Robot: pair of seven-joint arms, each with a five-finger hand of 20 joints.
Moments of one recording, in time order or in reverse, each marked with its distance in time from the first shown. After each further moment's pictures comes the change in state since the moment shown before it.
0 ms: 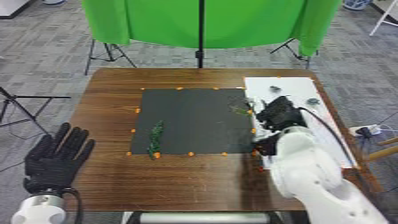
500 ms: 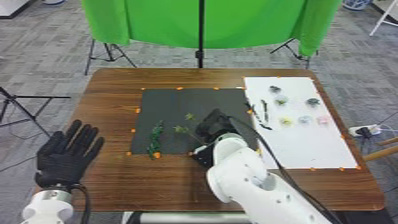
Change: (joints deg) left arm -2.5 1.6 2.6 0.8 -0.2 0.4 -1.0; right arm 11.9 -13.2 -20.0 11.9 2.3 2.3 2.0
